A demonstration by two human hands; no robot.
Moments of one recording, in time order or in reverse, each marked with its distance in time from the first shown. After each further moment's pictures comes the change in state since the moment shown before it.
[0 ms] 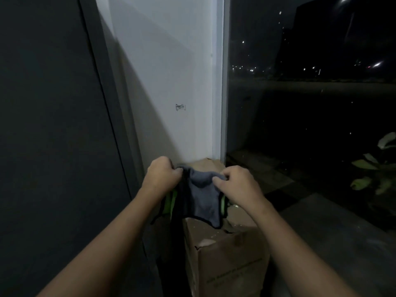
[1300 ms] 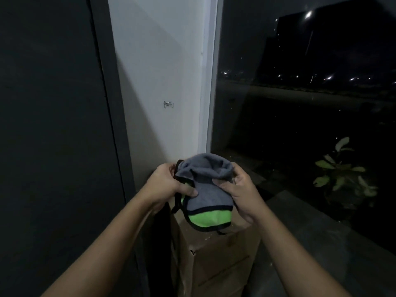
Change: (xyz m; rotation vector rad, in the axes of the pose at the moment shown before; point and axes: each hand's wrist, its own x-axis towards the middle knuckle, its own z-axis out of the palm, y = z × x) left_hand -0.005 -0.032 0.000 -1.089 -0.492 0.136; right_hand 0.000 -0.002 0.033 1.125 -0.071 -0.053
